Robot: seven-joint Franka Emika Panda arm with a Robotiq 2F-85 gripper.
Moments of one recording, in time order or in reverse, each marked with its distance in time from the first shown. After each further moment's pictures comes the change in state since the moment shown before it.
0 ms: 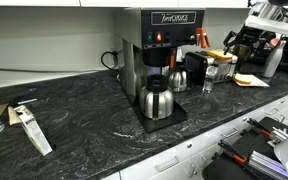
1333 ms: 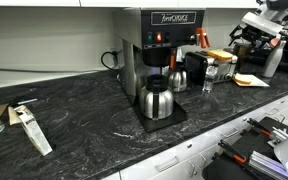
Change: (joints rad) arm -0.164 0.083 -0.039 0.002 0.012 0.262 0.193
